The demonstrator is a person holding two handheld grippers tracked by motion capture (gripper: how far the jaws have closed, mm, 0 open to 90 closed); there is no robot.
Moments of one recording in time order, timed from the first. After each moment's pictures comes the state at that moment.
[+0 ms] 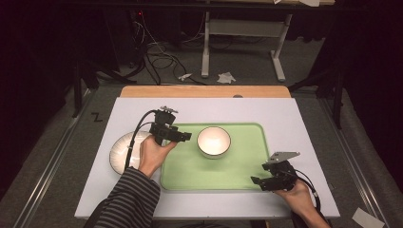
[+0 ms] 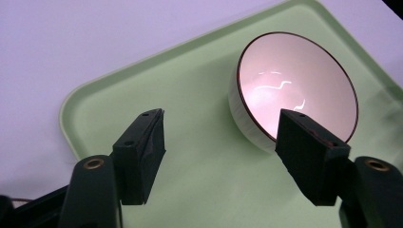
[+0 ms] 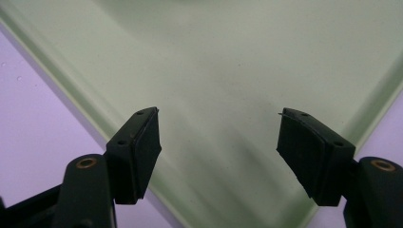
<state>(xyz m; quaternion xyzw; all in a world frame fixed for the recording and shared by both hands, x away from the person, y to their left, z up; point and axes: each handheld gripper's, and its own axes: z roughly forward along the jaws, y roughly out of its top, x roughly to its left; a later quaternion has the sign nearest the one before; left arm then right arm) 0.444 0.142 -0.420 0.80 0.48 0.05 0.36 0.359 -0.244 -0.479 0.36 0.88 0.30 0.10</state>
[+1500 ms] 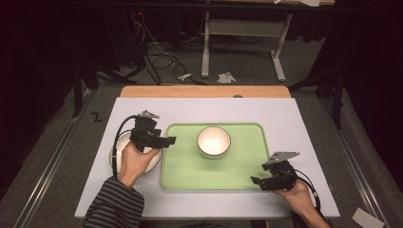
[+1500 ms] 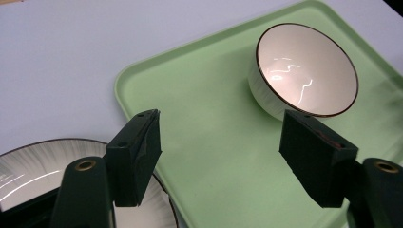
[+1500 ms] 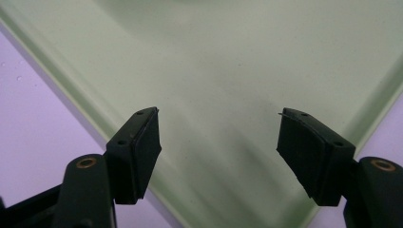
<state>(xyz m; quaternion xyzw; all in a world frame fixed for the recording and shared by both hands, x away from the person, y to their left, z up) 0.408 0.186 -0.406 0.78 0.49 0.09 0.37 0.360 -0.244 -0.480 0.36 0.88 0.30 0.10</state>
